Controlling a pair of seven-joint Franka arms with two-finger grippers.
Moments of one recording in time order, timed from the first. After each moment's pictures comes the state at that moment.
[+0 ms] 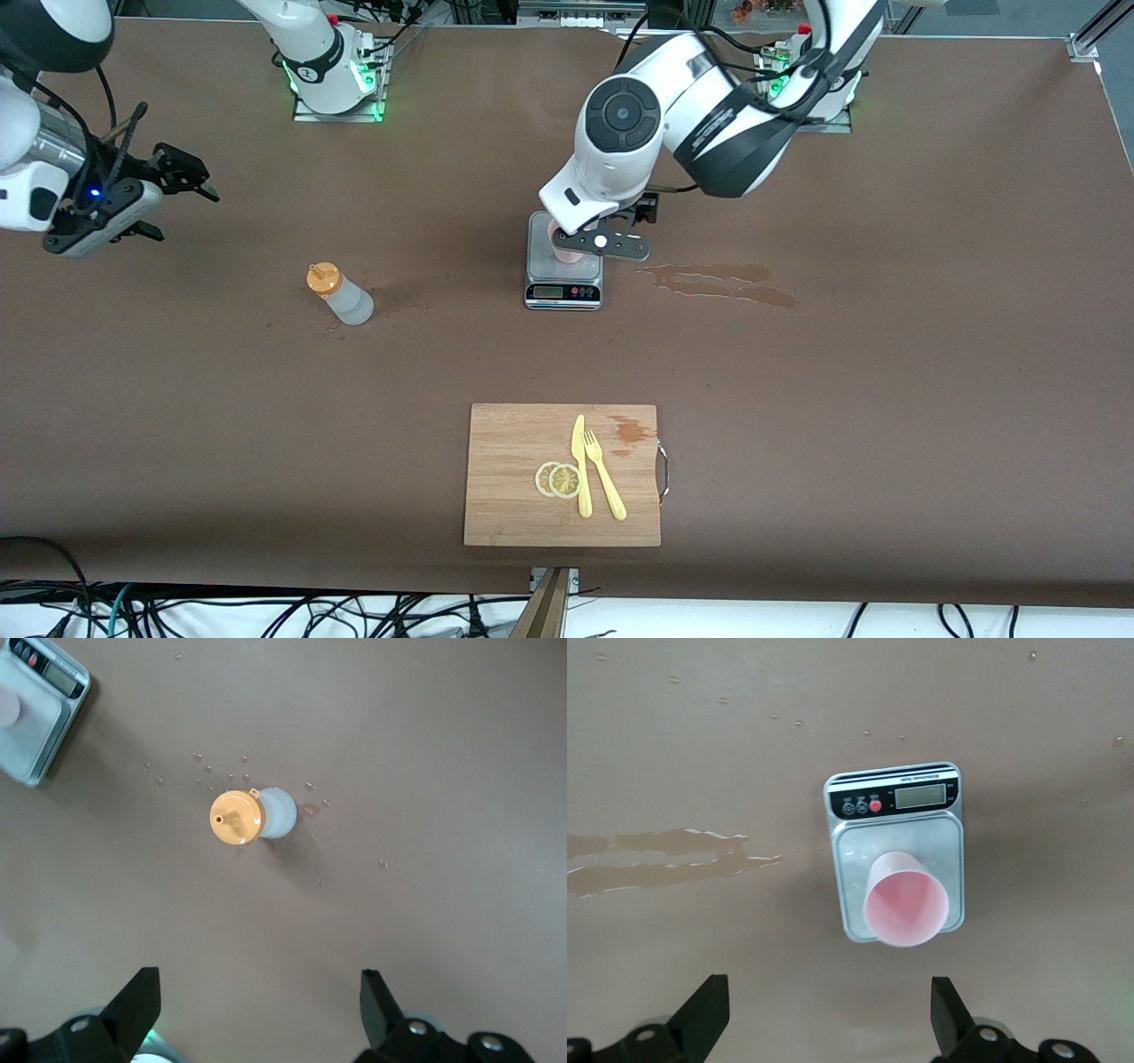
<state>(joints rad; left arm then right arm) -0.35 0.49 -0.47 -1.38 0.02 1.66 -0.69 -0.03 -0.07 0.00 -1.94 0.15 1.75 -0.75</state>
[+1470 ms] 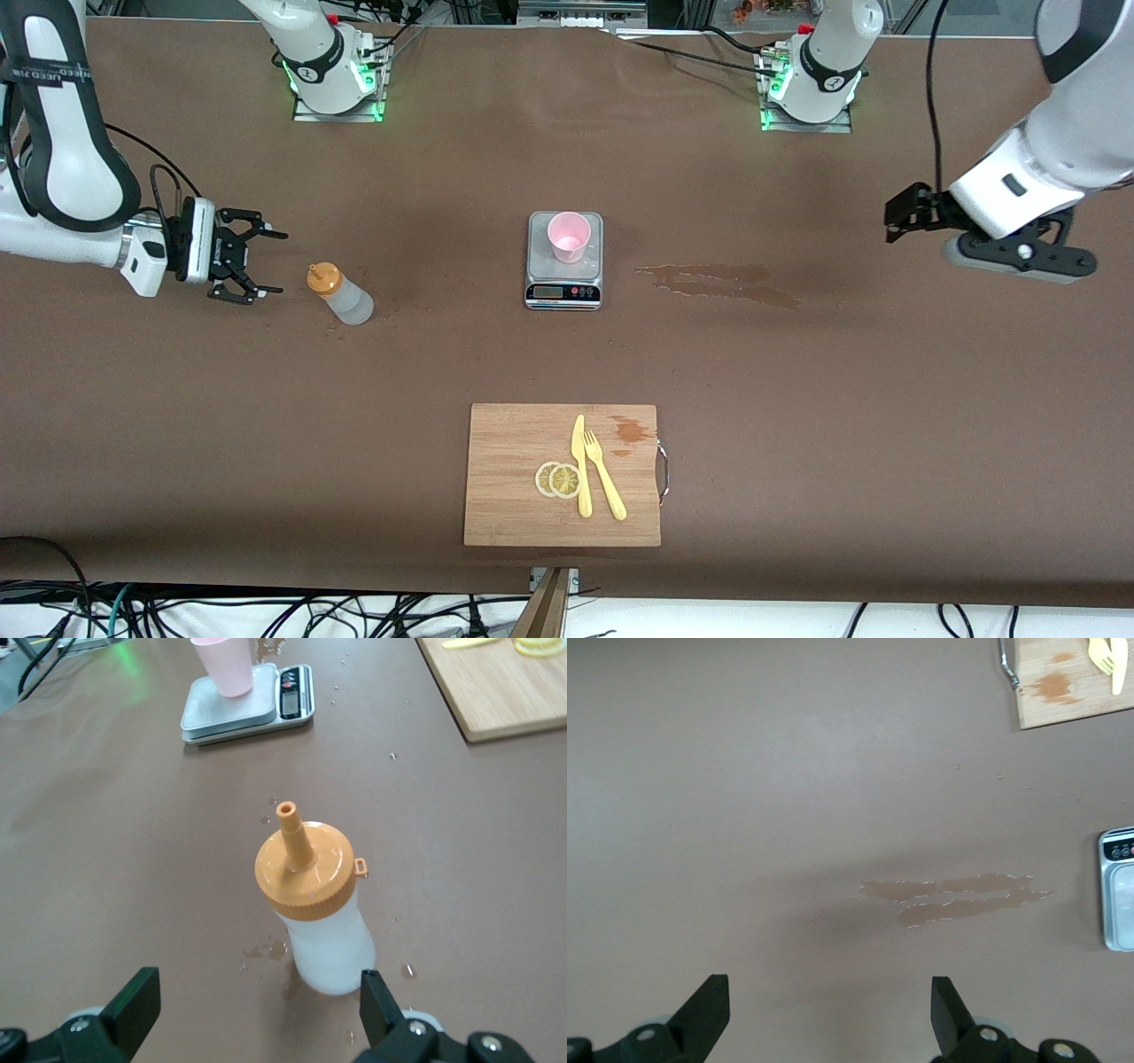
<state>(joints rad) 0.02 0.04 -0.14 -1.62 0.02 1.59 0.05 -0.15 0.24 -0.06 -2.16 0.75 1.91 -2.15</state>
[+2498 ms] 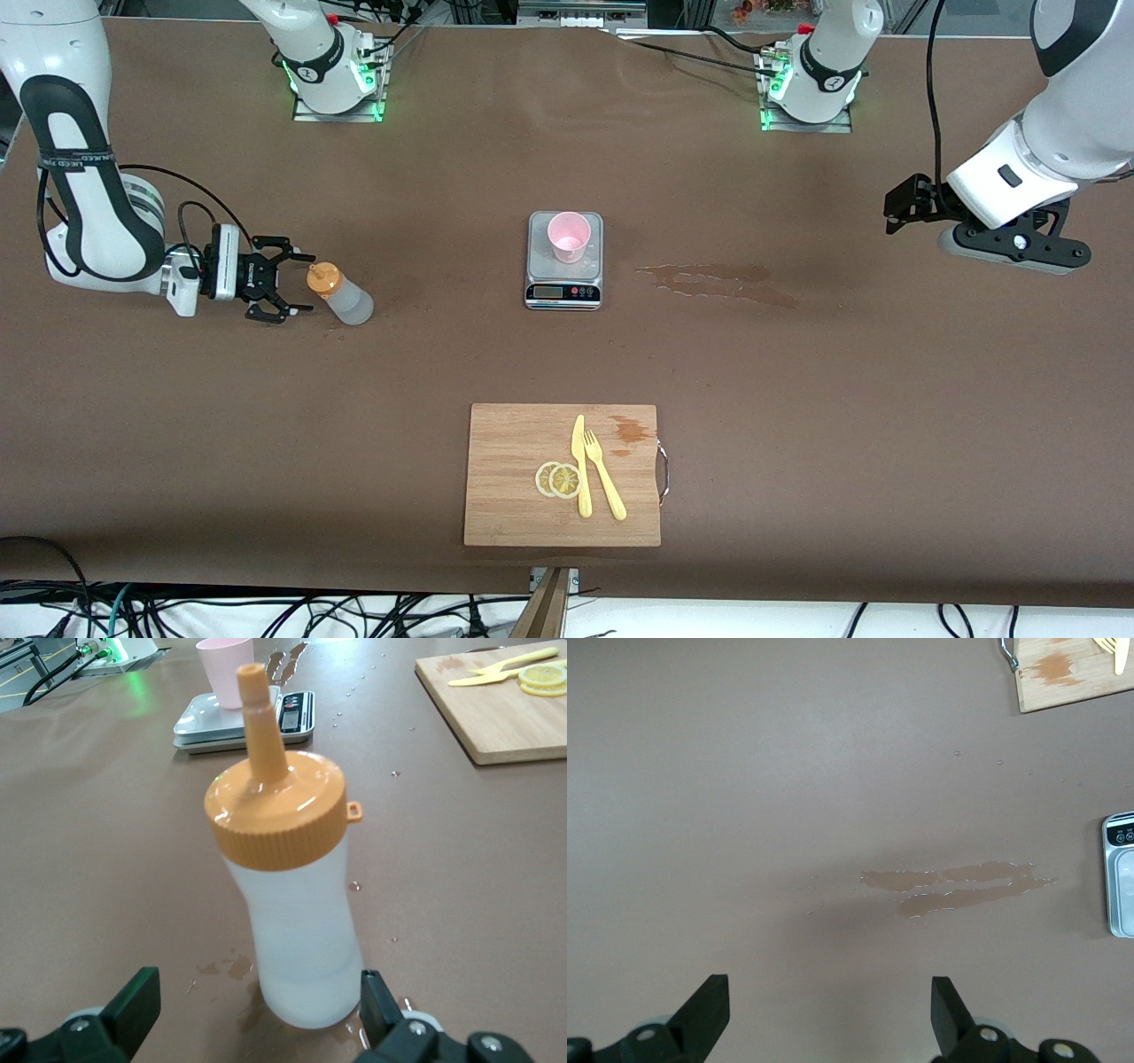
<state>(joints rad) 0.01 0.04 -0.15 -1.65 0.02 1.60 0.06 -0.18 0.44 -0.05 -2.11 0.91 1.91 -2.39</state>
